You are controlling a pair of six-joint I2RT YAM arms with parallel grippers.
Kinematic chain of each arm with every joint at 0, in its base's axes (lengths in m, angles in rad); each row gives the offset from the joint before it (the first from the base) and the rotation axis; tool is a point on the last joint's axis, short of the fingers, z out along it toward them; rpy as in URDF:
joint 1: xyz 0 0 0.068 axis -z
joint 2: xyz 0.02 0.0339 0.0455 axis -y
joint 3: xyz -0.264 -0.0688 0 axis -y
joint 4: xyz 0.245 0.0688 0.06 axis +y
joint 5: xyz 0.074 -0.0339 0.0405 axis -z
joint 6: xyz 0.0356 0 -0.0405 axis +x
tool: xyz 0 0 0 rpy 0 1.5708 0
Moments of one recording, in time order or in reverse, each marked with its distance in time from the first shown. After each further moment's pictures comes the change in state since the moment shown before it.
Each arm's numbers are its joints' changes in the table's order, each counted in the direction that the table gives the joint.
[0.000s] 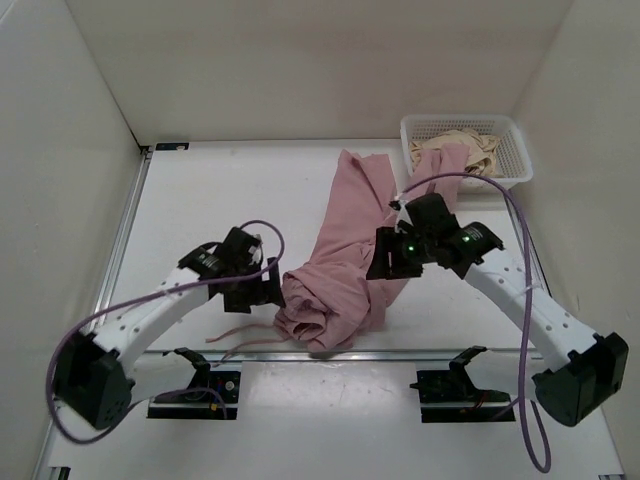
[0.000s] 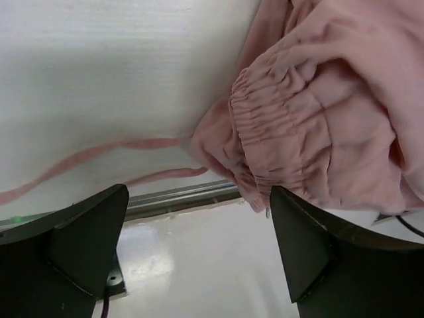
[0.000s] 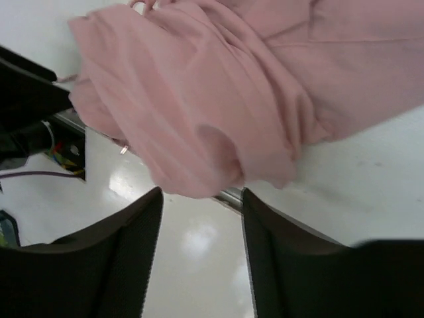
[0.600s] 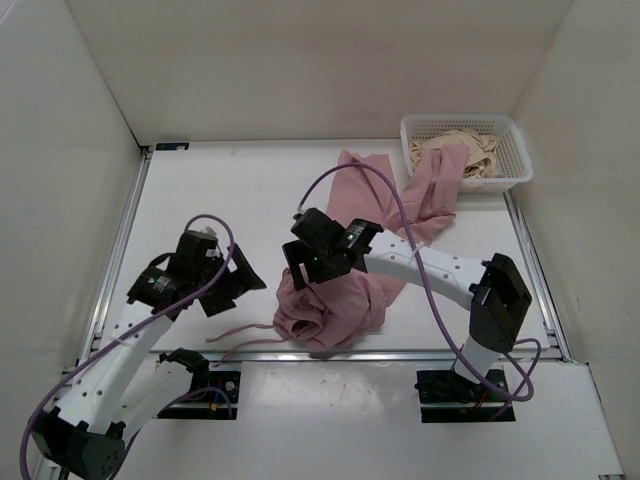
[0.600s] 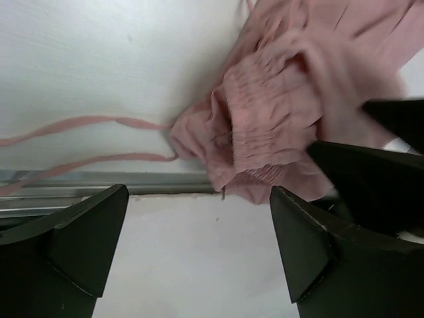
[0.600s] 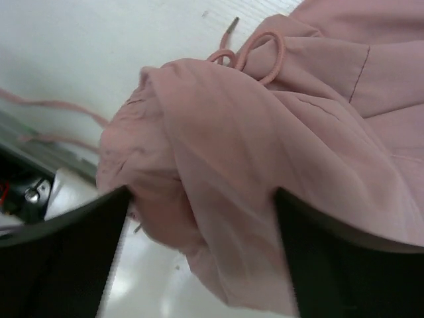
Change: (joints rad) left arm -0.125 0.341 -0.034 0.118 0.014 -0.230; right arm -0.467 -0.547 0.392 -0.100 0.360 0.070
